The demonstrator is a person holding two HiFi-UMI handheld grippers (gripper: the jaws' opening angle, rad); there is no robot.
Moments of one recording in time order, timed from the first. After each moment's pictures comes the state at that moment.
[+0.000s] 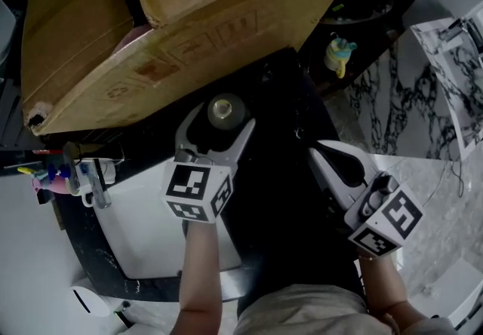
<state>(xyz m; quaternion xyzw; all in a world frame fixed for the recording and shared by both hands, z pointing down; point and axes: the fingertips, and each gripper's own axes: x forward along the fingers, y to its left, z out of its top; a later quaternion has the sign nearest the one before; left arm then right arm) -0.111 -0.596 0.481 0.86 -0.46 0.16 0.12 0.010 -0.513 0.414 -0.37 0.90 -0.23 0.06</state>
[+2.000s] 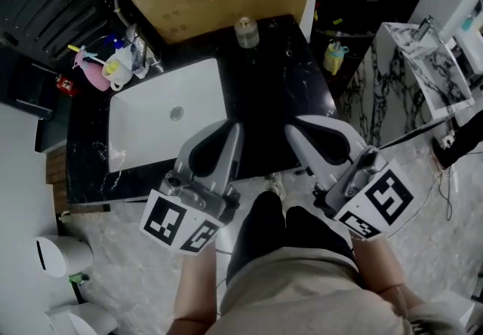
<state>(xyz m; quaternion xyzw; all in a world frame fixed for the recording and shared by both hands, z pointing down) -0.091 -0.197 0.289 0.88 -0.47 -0.09 0.03 -0.012 -0.196 0.289 -0.27 0.96 -0.05 0.04</state>
